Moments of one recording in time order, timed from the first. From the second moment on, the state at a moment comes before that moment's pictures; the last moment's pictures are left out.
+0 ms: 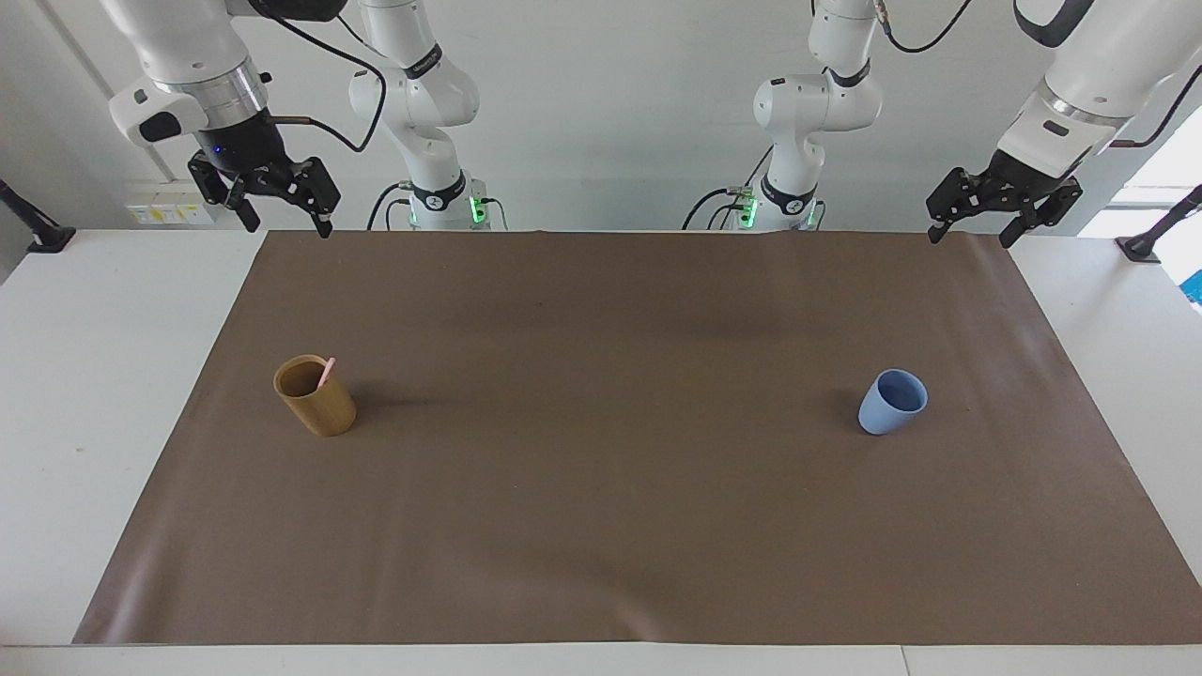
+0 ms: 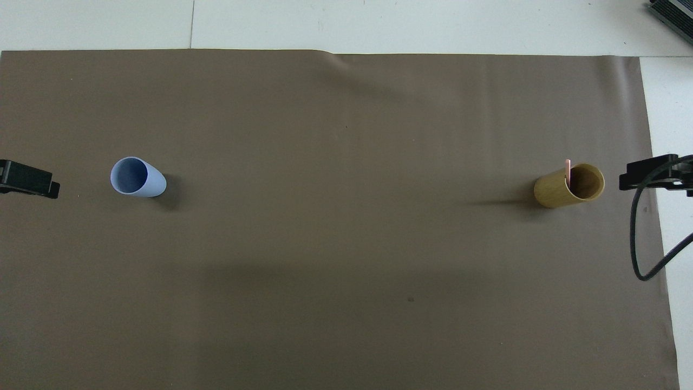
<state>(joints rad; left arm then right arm) -0.03 -0.02 0.01 -1.51 -0.02 1.44 0.11 -0.04 -0.05 0.00 -1.56 -0.01 1.53 0.08</state>
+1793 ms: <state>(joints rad) -0.03 -0.02 0.01 -1.51 -0.02 1.42 0.11 -0.04 -0.05 0.00 -1.56 -0.01 1.53 0.08</state>
